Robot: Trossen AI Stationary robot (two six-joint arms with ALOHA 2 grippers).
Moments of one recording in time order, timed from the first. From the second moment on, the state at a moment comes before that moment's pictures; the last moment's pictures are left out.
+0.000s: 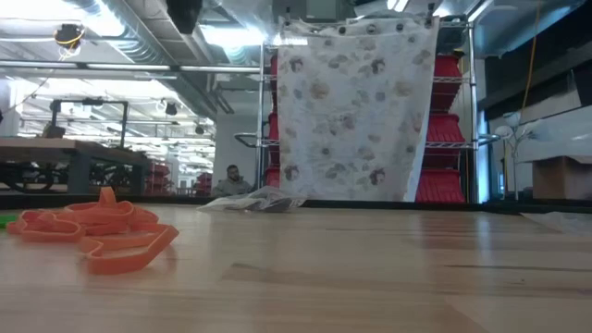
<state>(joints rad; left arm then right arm) -0.30 1.05 0.64 0.28 -0.24 -0.22 0.36 1.69 1.37 0.04 0.56 0.04</state>
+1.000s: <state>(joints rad) -0.25 1.04 0.64 -0.04 -0.84 -0.31 0.38 1.76 1.37 -0.20 0.88 0.41</state>
